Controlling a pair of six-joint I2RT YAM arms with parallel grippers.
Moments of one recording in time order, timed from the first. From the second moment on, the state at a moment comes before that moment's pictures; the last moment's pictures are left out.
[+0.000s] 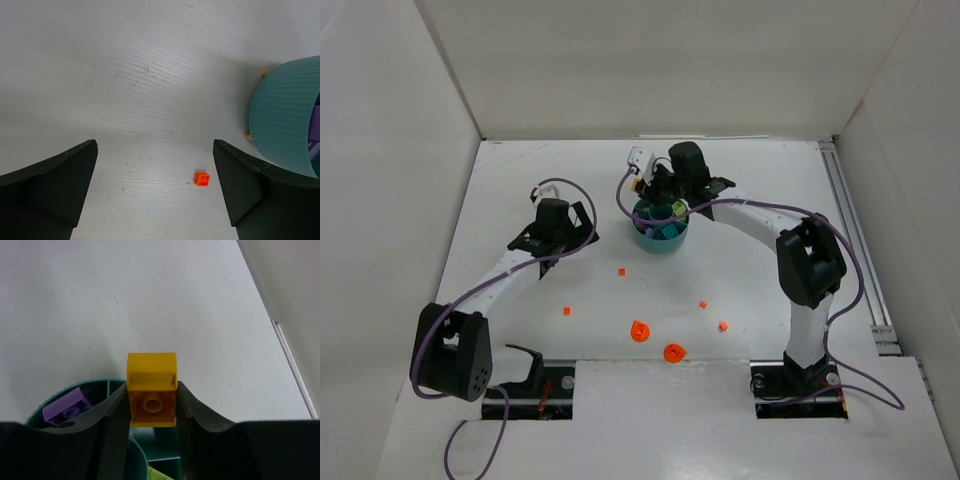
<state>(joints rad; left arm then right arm) -0.30 1.26 0.75 -0.25 -0.14 -0.64 0.58 1.94 1.52 -0.05 -0.36 -0.56</state>
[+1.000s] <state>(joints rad) -0.30 1.31 0.77 -0.23 -0.09 -0.62 0.58 1.92 1.47 -0.04 -0.39 -0.55</state>
